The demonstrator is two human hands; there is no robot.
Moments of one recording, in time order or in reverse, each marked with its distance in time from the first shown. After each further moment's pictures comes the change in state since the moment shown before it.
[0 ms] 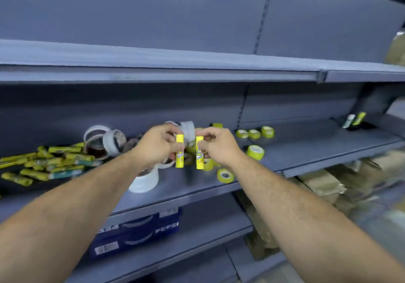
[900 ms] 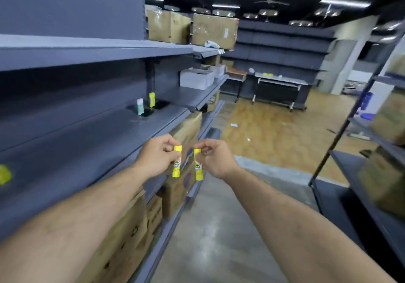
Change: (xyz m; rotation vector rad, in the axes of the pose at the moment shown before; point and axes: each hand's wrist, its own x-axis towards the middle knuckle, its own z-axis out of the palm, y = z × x) left_hand 0.111 0.173 0.667 -0.024 -0.681 0.350; right_hand -0.132 0.249 -0.576 -0.237 0.793 0.287
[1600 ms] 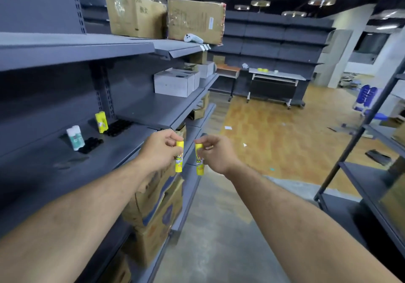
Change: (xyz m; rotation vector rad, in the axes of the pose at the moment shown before) left_hand 0.330 -0.003 0.138 -0.053 -0.030 -0.021; right_hand 0.313 0.127 -0.093 0.042 0.046 0.048
